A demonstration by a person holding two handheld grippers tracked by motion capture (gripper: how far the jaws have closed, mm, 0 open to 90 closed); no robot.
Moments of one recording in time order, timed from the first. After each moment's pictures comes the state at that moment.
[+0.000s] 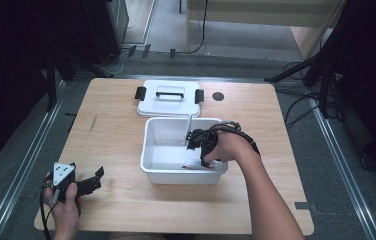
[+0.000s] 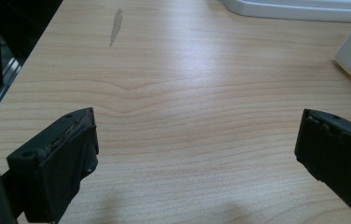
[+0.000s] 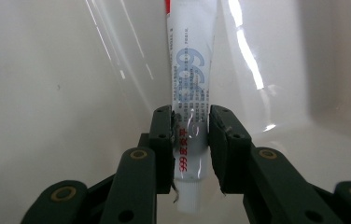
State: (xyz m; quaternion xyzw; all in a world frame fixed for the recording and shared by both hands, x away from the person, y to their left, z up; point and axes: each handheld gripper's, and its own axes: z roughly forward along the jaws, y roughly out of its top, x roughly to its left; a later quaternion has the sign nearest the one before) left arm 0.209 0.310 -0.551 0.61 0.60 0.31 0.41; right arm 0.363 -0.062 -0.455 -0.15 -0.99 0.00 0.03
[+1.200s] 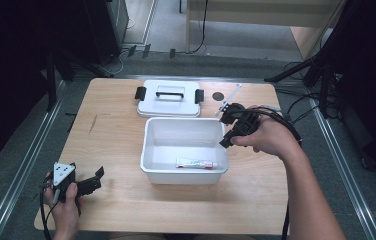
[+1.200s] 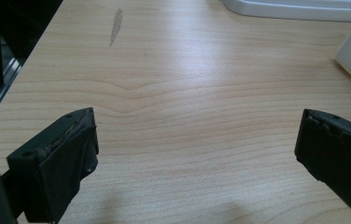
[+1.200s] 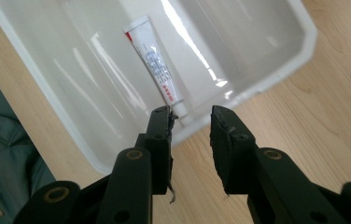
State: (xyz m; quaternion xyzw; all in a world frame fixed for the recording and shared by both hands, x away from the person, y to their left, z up) left arm 0.209 0.310 -0.551 0.61 0.60 0.31 0.41; right arm 0.353 -0.142 -0.353 -0.27 -0.95 -0.14 -0.02
